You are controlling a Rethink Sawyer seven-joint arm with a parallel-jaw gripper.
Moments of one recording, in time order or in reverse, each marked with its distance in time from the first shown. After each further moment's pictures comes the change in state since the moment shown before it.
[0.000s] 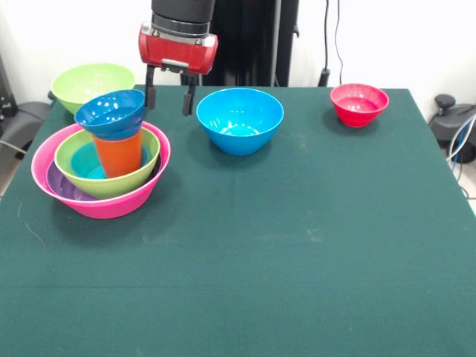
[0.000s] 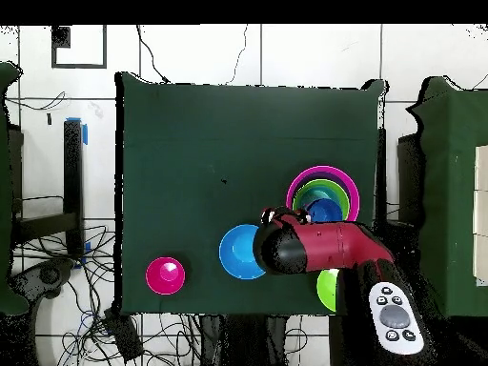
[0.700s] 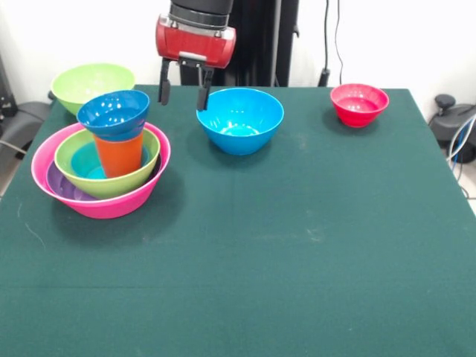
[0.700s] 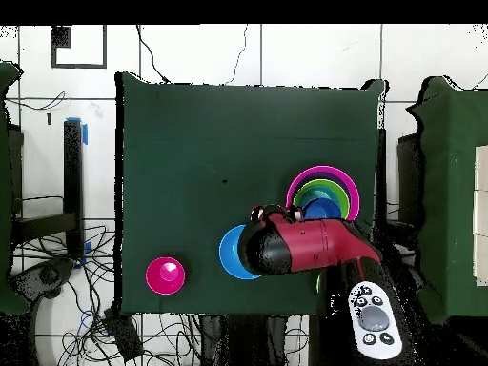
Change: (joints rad) arm 0.064 -0.022 -0.030 -0.004 0.000 0.000 0.000
